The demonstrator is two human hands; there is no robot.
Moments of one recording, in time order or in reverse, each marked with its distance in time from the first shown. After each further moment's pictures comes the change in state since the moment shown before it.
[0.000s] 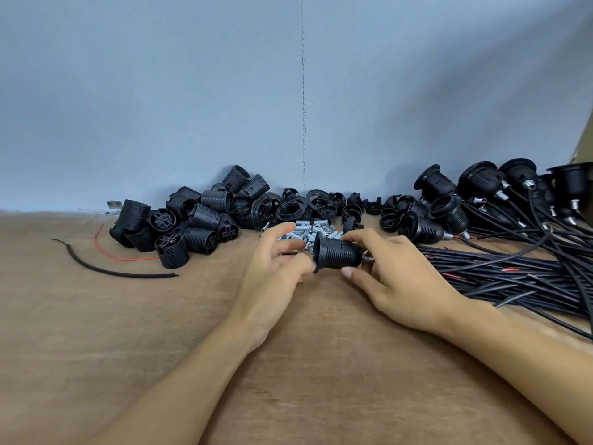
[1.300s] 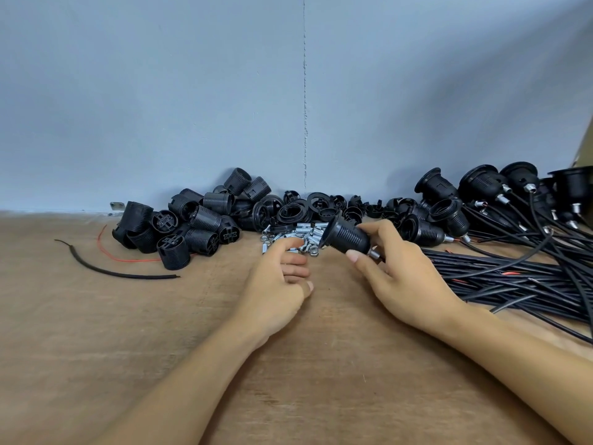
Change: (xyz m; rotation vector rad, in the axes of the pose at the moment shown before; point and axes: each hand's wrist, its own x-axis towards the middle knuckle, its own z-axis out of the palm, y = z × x) left_hand 0.008 -0.016 -0.004 0.258 -0.095 -0.070; right_hand 0.000 0.001 0.001 0.165 0.092 0.161
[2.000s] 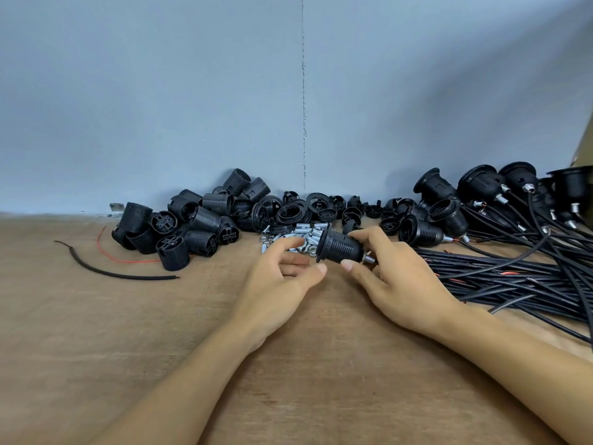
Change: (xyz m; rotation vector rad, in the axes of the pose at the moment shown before) left_hand -0.003 0.005 0.001 -0.069 0.045 0.047; right_hand 0.000 0.000 0.002 -0.084 -0.033 -0.055
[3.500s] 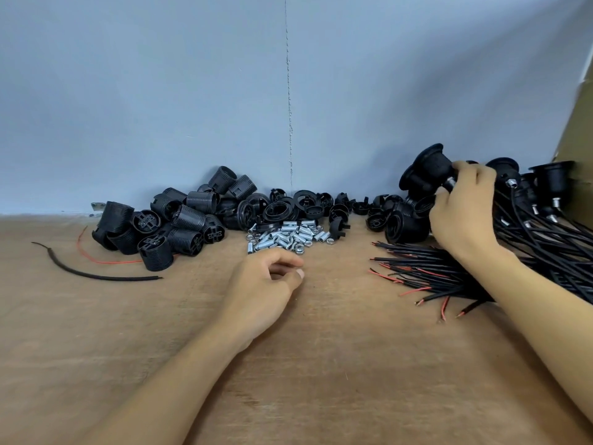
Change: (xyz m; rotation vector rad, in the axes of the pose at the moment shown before) left_hand 0.005 -0.008 0.002 0.155 0.010 0.057; right_hand 0.042 0.087 -0.058 -0.116 0.518 0.463
